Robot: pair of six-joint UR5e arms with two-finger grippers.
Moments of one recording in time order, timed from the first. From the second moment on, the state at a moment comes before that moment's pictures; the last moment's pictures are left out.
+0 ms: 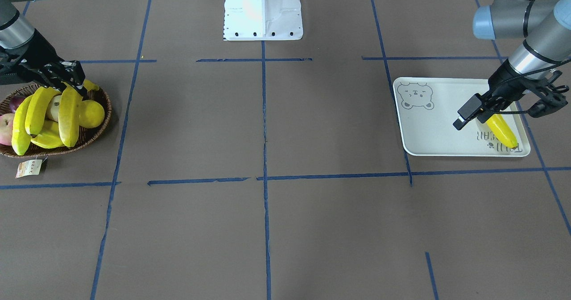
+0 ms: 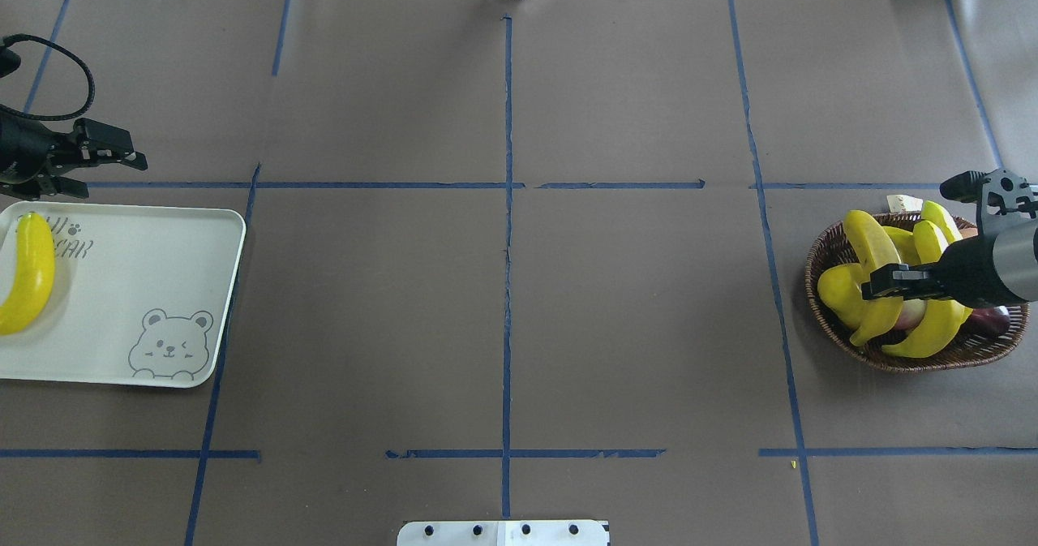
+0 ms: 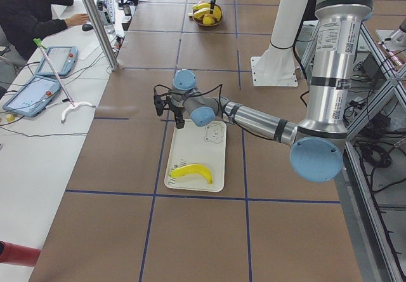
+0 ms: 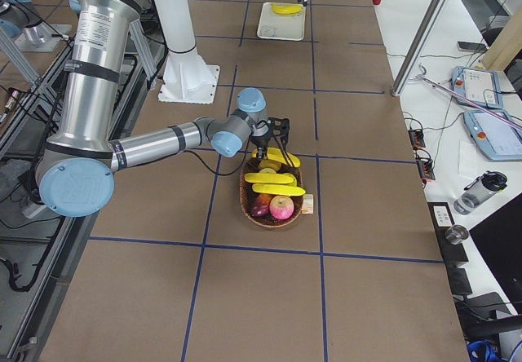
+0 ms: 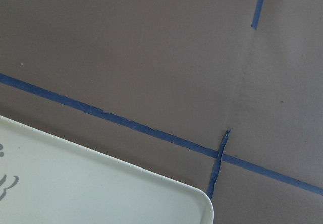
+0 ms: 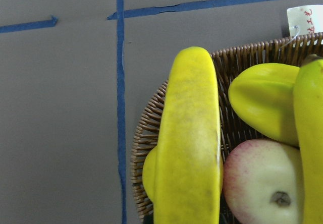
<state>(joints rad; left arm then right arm) -1.05 -1.63 -1.76 -2.19 -2.19 -1.27 0.85 -1.80 2.02 -0.96 2.10 1.08</state>
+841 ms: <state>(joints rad) -0.97 -1.75 -1.78 -2.21 -2.20 -1.44 0.89 -1.48 2.05 -0.96 2.25 1.30</state>
